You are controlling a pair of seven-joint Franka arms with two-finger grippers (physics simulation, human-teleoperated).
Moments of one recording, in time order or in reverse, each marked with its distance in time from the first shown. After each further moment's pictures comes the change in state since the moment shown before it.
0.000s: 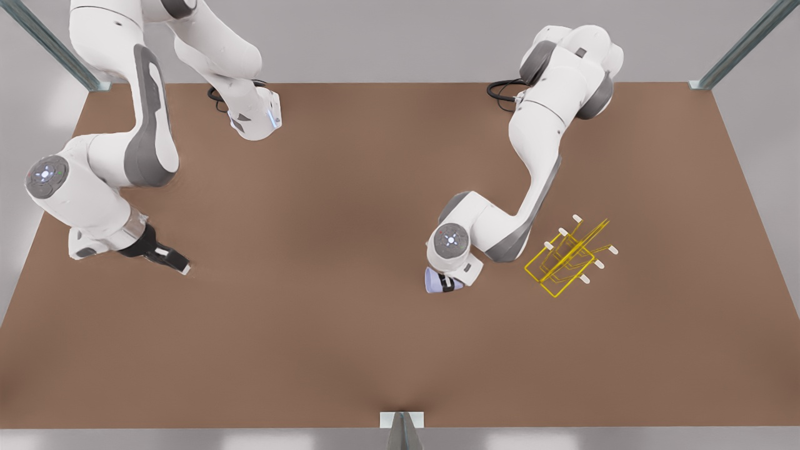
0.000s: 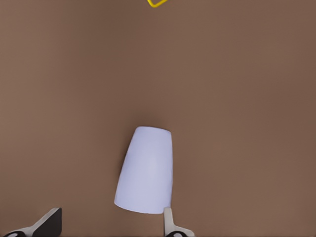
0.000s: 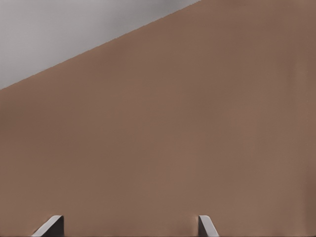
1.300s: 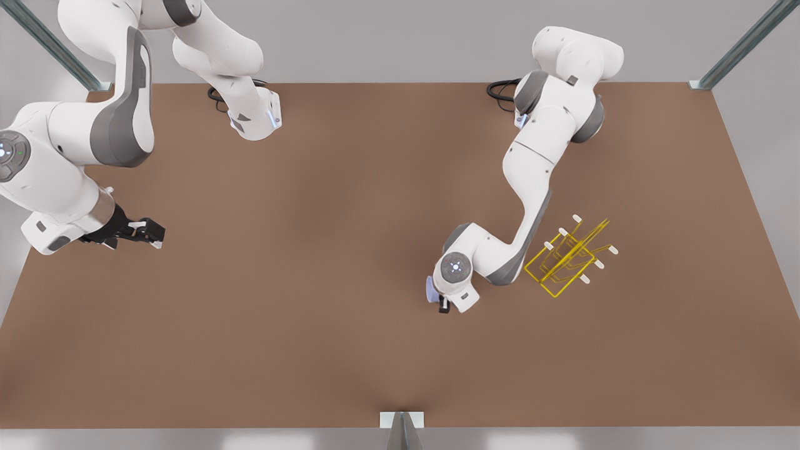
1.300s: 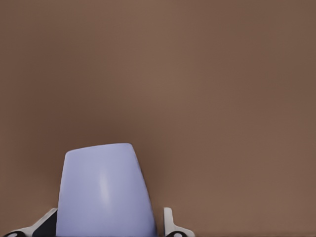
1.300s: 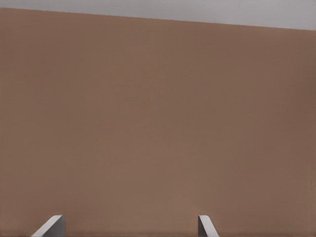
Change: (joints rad) left arm 0.037 0.187 0.008 -0.001 0.062 0.236 0.327; right arm 0.171 0.076 -0.147 0.281 -0.077 -0.317 -0.380
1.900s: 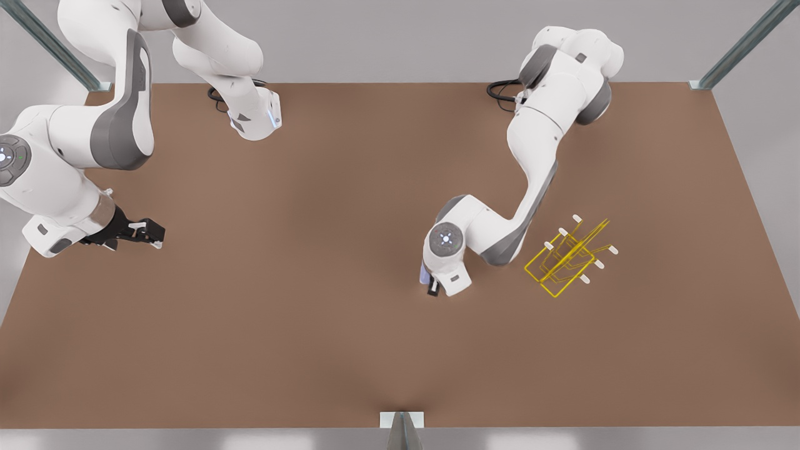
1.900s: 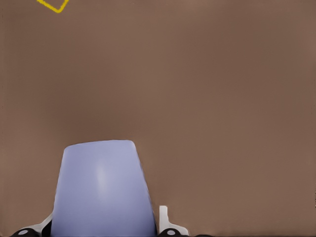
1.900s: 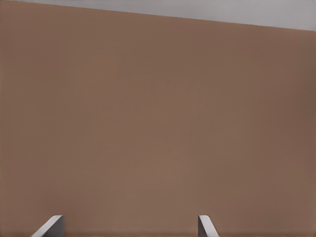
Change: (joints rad) left arm -0.023 -0.187 -0.064 0.009 0.069 -0.228 0.108; right arm -0.002 0.006 -0.001 -0.001 -0.002 -0.003 -0.027
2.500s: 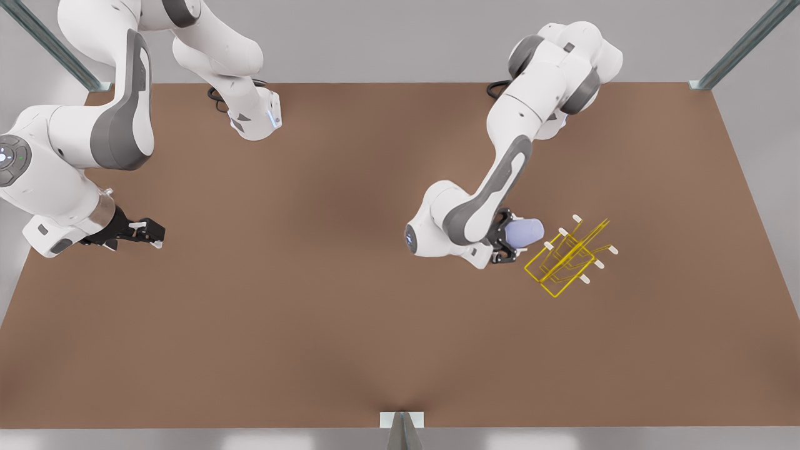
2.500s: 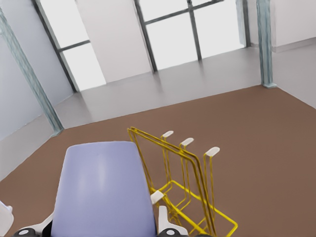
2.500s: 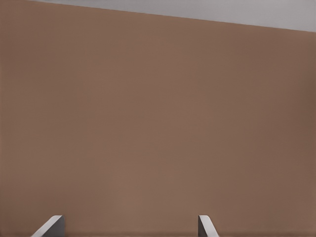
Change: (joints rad) left arm -0.143 -0.017 0.118 -0.102 0.571 -0.813 -0.238; right arm 0.000 0.000 0.000 0.000 0.000 -0.001 -0.009
